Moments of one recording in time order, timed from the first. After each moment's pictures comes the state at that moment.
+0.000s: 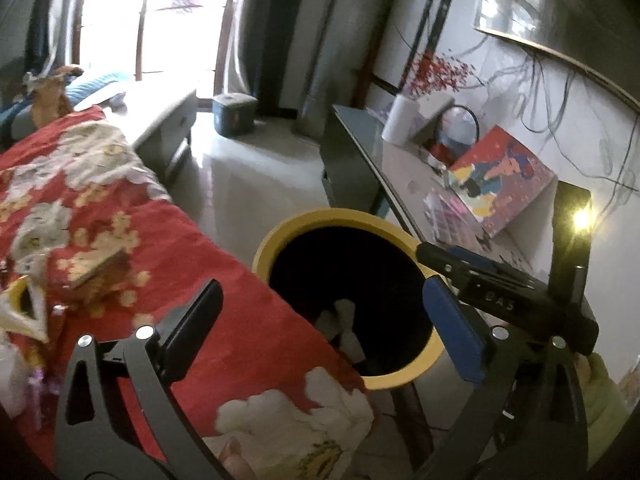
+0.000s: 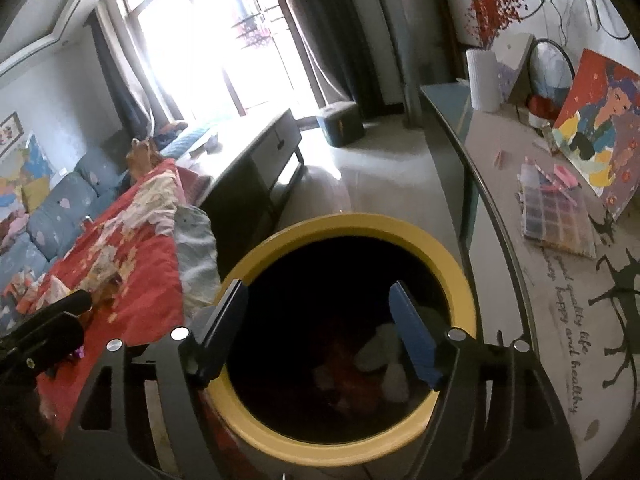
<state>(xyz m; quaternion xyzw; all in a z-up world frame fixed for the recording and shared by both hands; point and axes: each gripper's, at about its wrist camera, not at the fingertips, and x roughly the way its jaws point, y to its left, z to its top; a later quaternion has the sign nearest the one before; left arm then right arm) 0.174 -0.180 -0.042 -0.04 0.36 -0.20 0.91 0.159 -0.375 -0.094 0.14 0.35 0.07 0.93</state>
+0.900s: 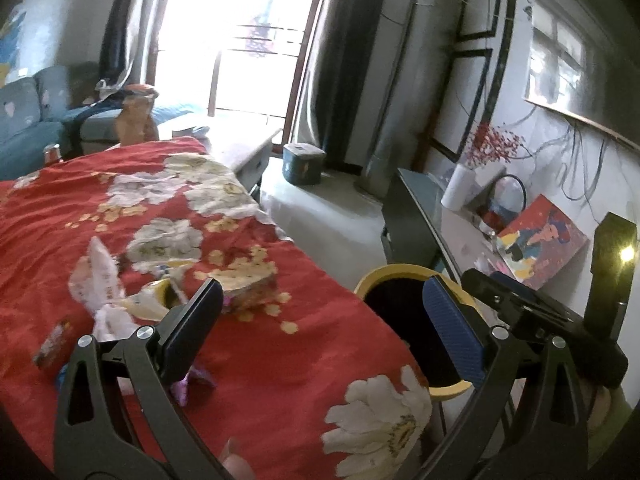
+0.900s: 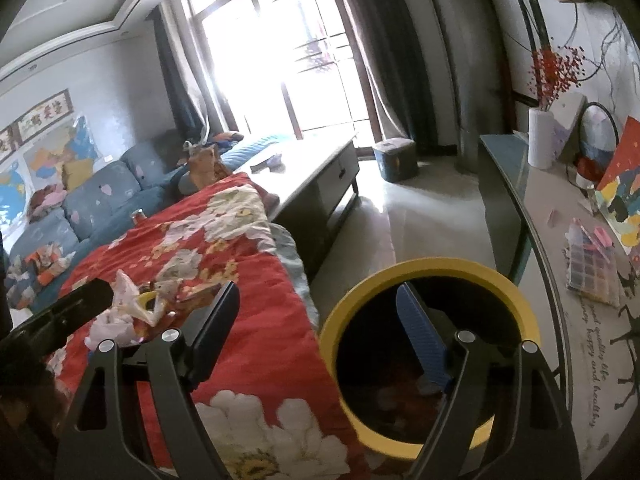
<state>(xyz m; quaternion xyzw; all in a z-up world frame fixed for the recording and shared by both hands) 0.122 -0.080 0.001 -0.08 0.28 -0.09 0.95 0.129 -0.279 -0.032 0.10 0.29 0.15 0.94</state>
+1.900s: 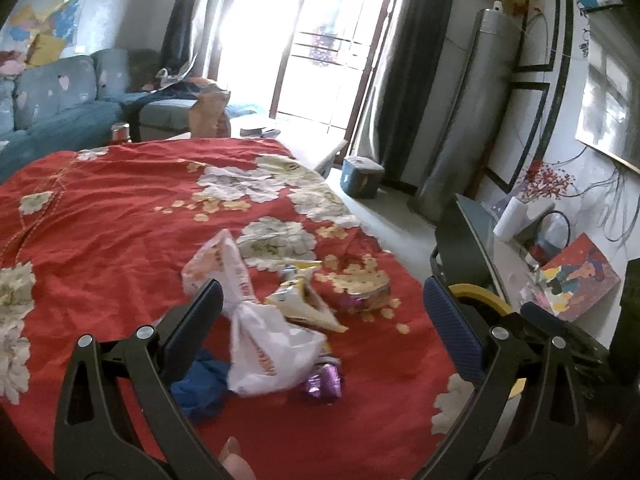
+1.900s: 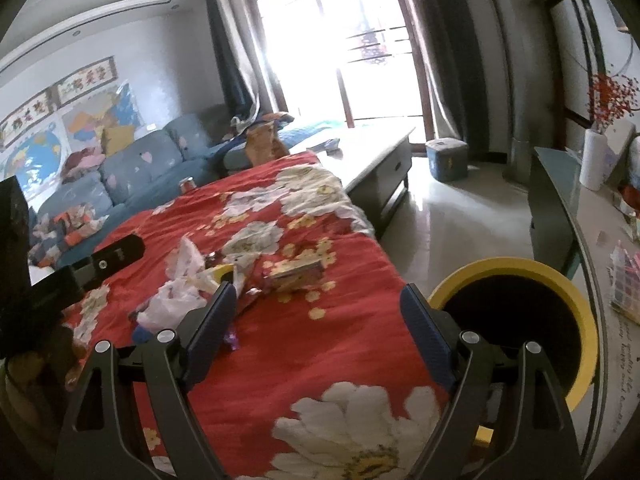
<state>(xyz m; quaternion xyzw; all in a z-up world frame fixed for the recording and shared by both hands) 0.099 0.022 0.000 -0.12 0.27 0.01 0.96 0.107 -0.184 -0.028 0.05 0.29 0.24 0.92</state>
